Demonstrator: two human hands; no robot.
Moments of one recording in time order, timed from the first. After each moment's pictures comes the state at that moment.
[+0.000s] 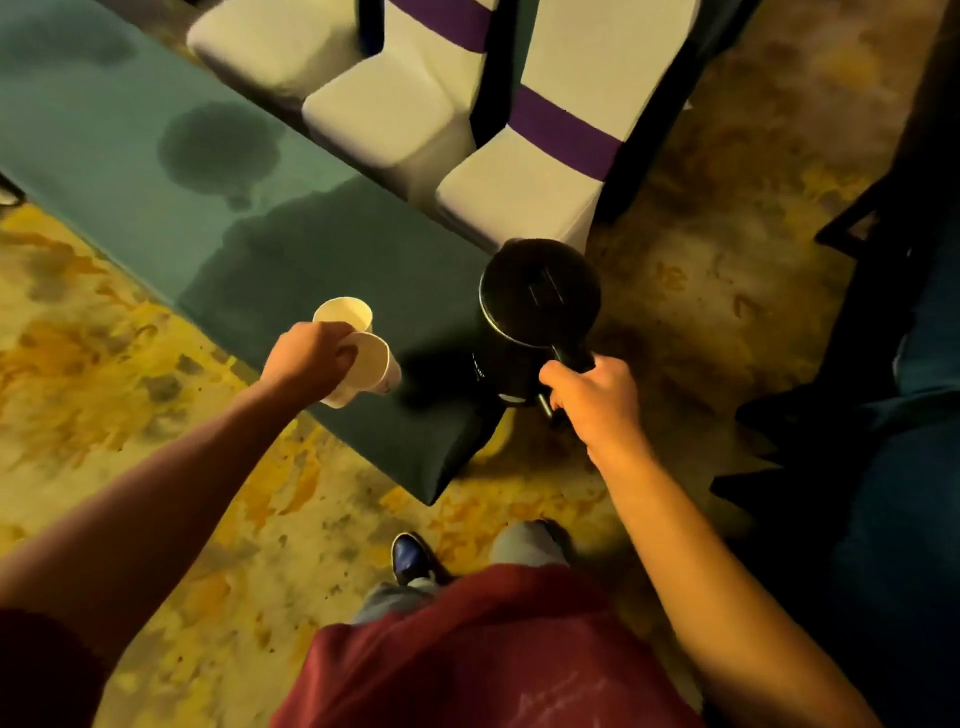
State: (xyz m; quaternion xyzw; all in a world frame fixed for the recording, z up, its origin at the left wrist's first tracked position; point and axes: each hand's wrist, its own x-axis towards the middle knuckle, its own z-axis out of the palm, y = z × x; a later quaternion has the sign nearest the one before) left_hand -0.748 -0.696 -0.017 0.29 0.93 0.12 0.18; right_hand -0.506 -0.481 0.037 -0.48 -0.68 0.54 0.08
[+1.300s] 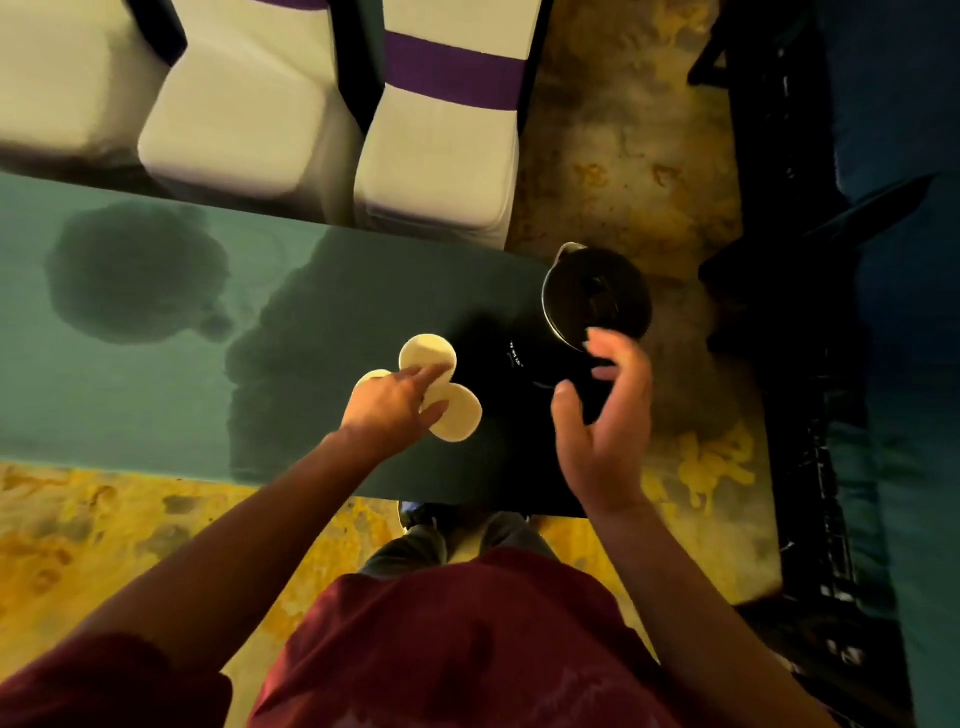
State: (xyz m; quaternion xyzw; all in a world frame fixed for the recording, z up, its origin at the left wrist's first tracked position) left_hand -0.939 -0.692 -0.075 0.63 0.73 0.02 0.26; right_hand -0.710 -0.646 0.017 -0.52 -0.71 0.26 0.39
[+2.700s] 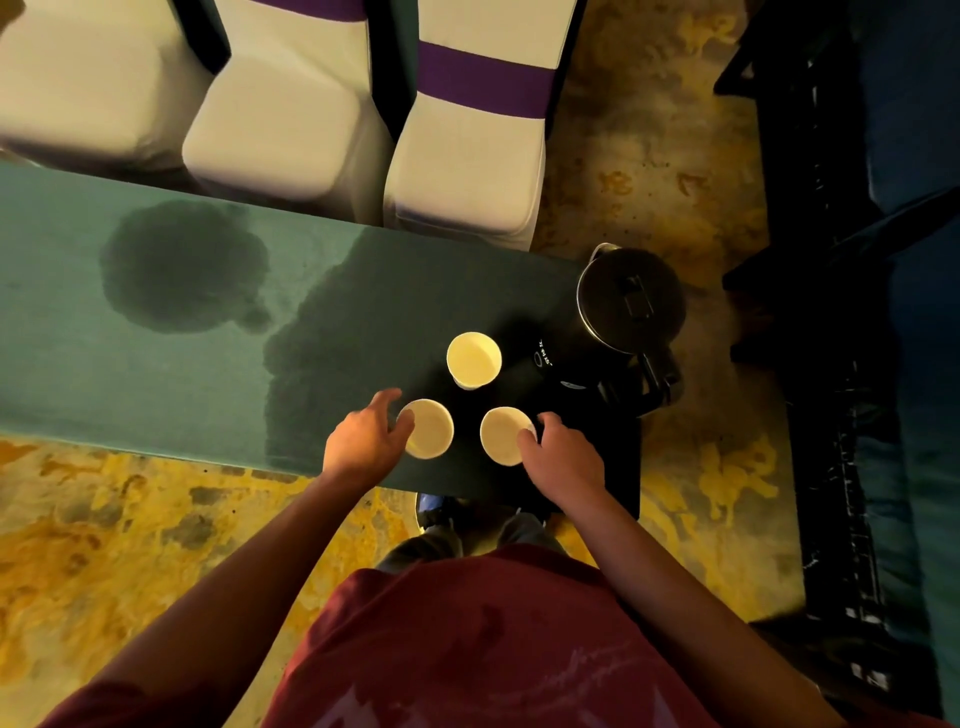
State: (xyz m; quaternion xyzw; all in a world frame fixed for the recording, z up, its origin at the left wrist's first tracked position) left_hand -0.959 -0.757 -0.089 0.41 0.84 0.13 0.33; right_hand -0.732 -0.670 -0.061 -0.64 -0.68 0.33 -0.12
